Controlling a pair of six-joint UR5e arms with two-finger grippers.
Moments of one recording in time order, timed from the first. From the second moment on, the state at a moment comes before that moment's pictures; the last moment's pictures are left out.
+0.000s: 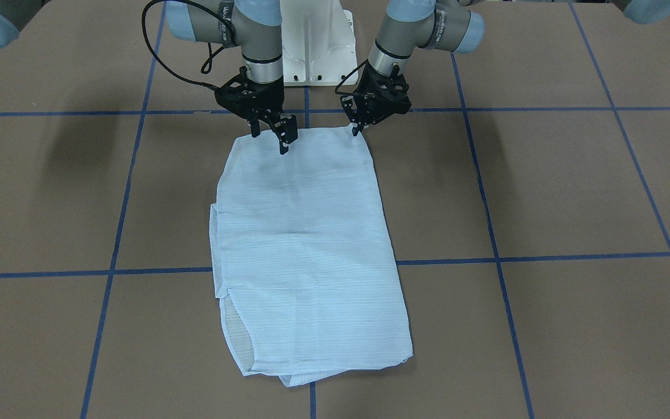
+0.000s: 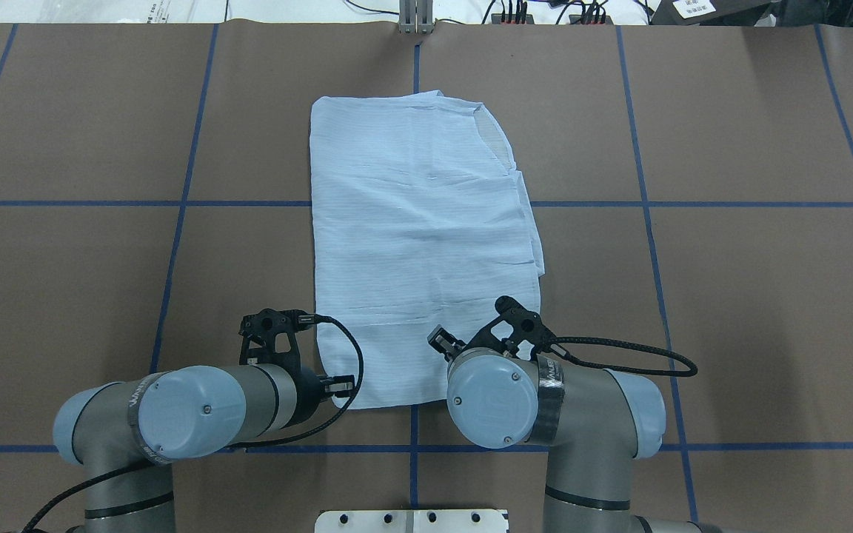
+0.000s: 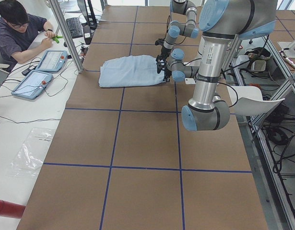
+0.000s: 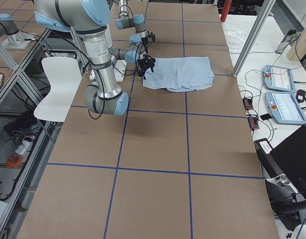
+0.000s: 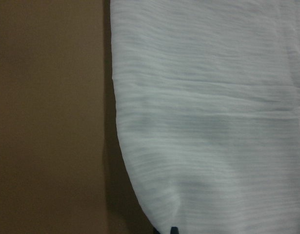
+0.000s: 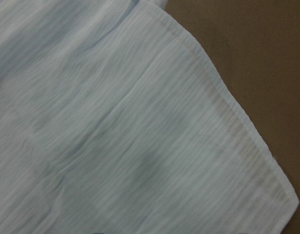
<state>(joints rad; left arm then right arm) -0.23 -1.91 -1.88 -2.00 -1.55 -1.50 0.21 -1.03 1.81 -1.59 1.42 2.16</state>
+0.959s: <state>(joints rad) -0.23 -1.91 -1.88 -2.00 -1.55 -1.50 0.17 -1.02 1.79 -1.62 1.38 2.19</state>
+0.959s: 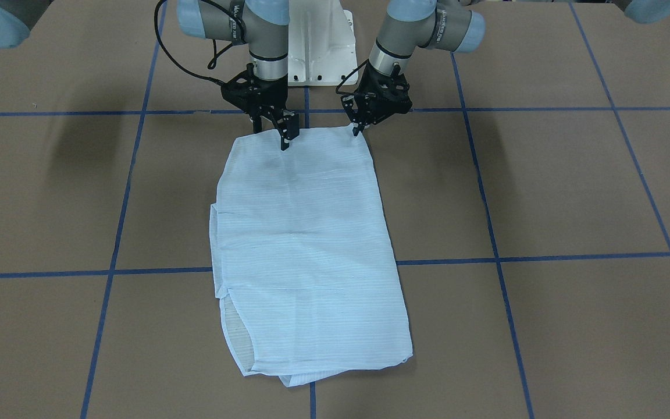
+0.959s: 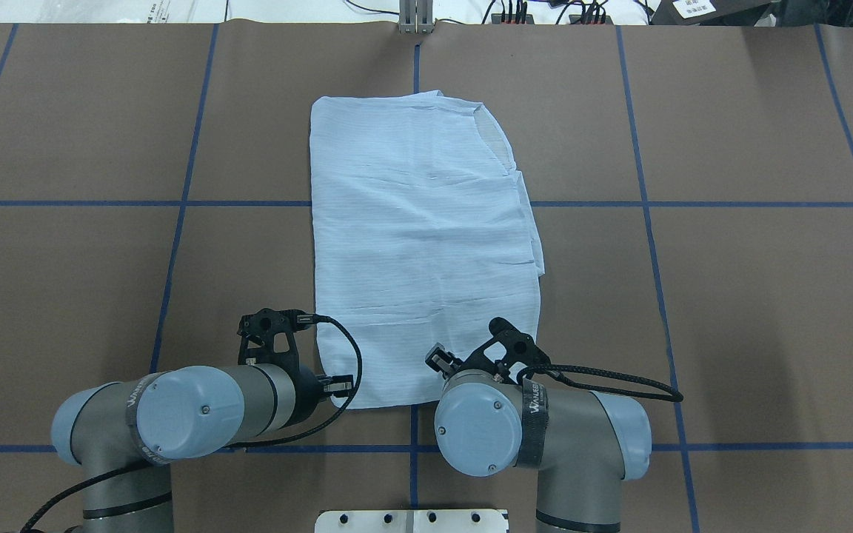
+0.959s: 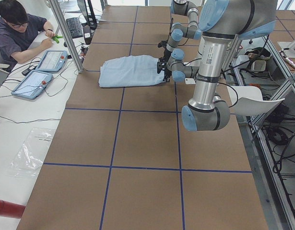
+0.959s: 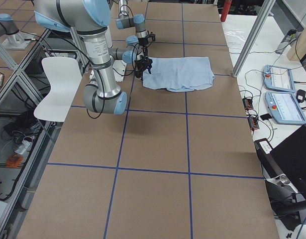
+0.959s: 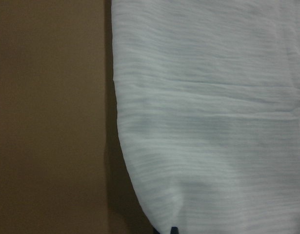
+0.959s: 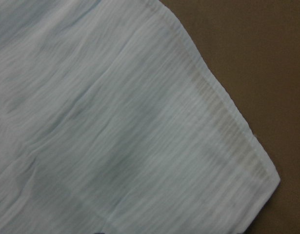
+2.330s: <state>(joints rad) -0.24 -1.91 -1.97 -1.96 -1.57 -1.49 0.20 -1.02 1.91 -1.64 1.35 2.22</state>
